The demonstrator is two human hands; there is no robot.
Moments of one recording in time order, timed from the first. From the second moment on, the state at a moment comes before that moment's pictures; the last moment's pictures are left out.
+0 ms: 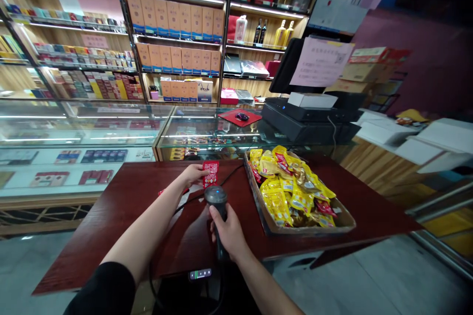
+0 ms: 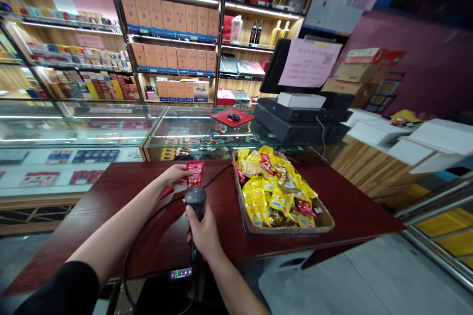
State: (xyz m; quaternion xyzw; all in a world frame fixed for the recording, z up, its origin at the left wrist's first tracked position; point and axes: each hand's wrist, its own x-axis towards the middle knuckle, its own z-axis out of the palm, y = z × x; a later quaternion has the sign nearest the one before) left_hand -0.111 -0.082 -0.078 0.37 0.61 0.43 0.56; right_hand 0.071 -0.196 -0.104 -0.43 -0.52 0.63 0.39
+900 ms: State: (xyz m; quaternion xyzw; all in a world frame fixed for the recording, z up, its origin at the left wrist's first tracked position) left_hand -0.113 -0.075 -0.092 0.37 0.57 0.44 0.59; right_hand 0.068 -0.179 -0.095 -0.47 -0.49 0.59 0.44
